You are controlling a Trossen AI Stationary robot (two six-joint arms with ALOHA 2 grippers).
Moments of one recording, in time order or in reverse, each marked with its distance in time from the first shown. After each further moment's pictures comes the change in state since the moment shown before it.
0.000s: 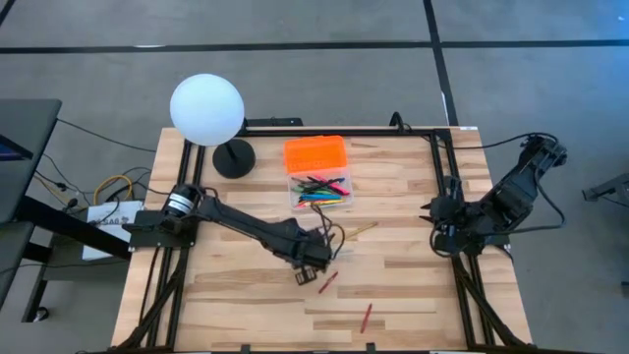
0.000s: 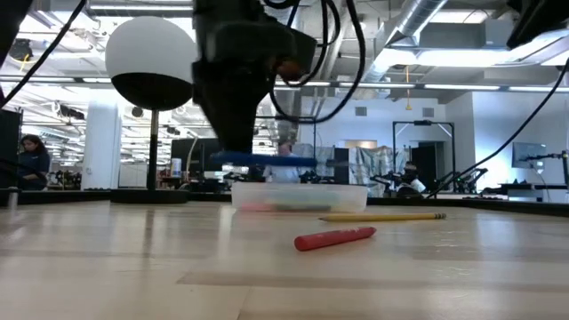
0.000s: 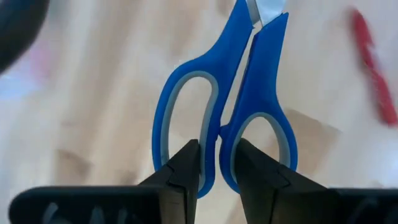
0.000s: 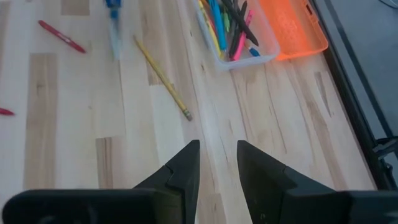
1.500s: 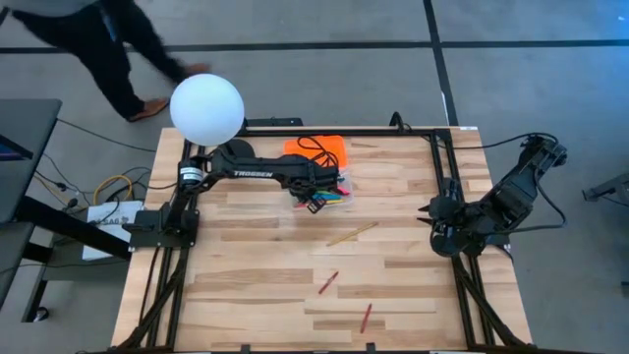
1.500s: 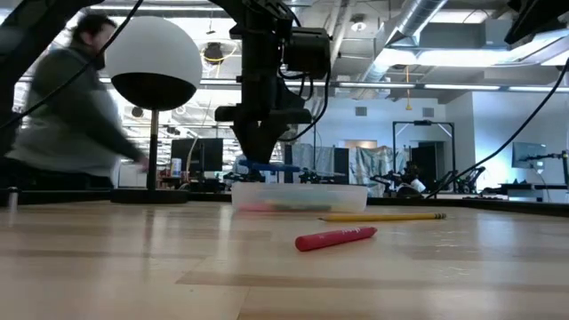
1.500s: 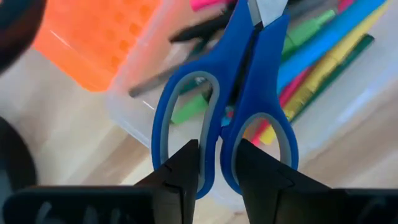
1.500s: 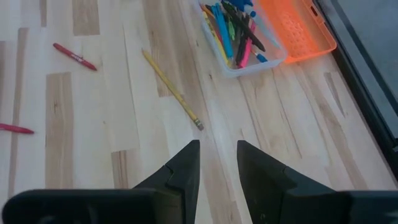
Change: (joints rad) left arm 0.436 0.032 0.084 -0.090 -0.067 0.068; right arm -0.001 0.000 -0.002 0.055 0.003 0.037
